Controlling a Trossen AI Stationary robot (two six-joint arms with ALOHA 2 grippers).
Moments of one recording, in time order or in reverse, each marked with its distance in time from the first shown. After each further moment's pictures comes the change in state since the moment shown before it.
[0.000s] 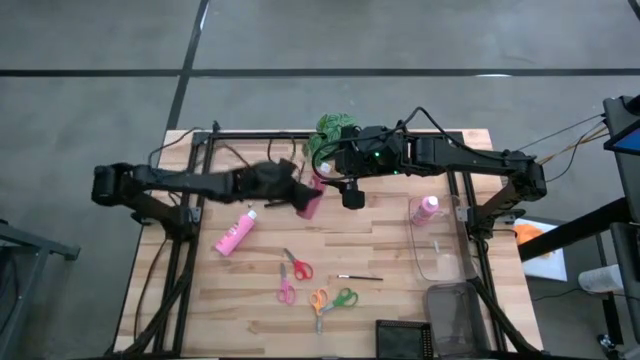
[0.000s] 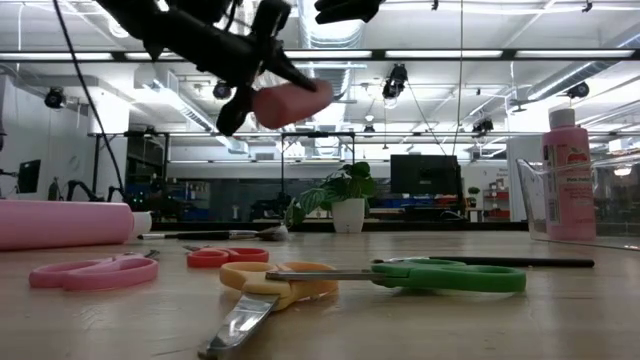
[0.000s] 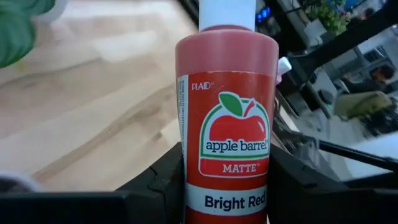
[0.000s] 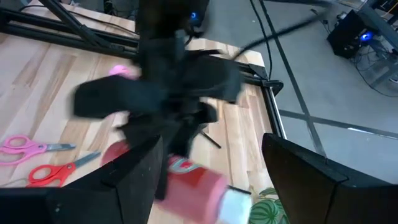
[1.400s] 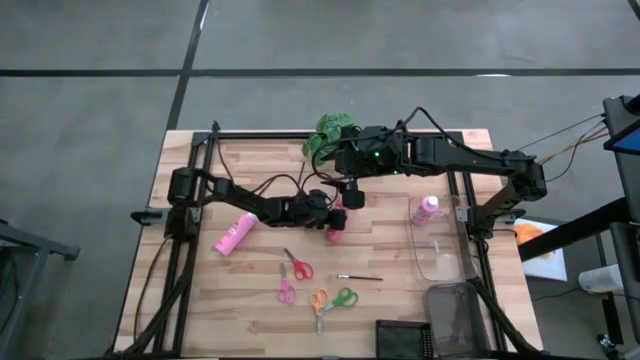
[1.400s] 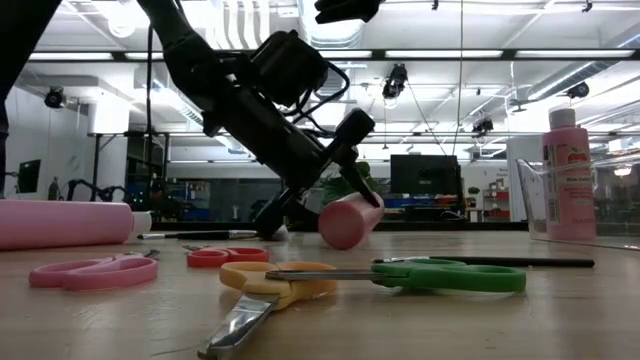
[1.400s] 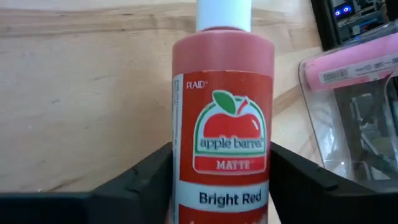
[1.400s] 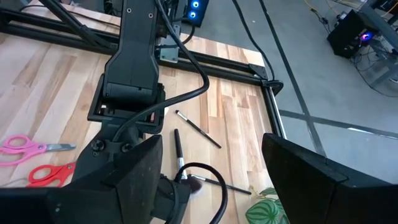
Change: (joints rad) left arm -0.086 0.589 0.183 0.160 -0.079 -0.380; right arm 0.000 0.000 0.000 0.000 0.000 0.000
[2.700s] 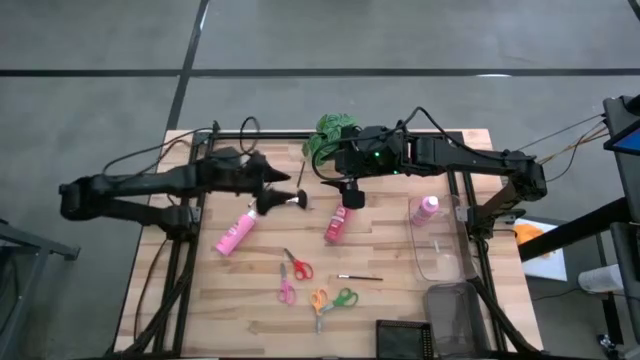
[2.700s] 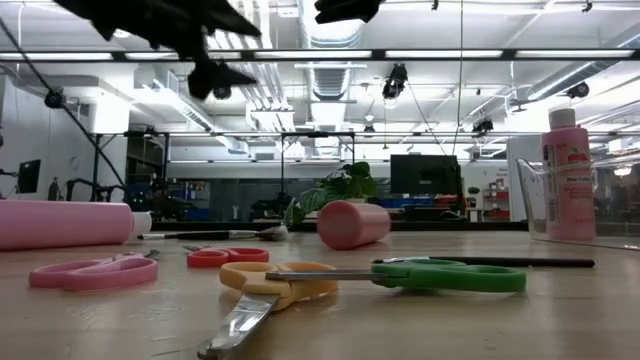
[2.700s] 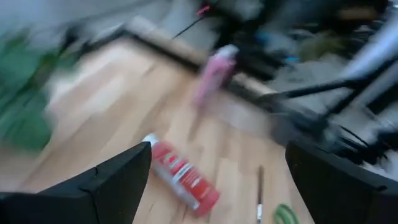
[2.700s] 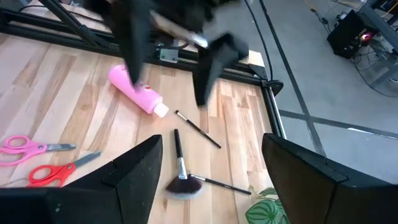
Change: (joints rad) left arm 0.214 -1.006 -0.301 -0.327 0.366 0.878; right arm 0.000 0.000 0.000 0.000 0.000 0.000
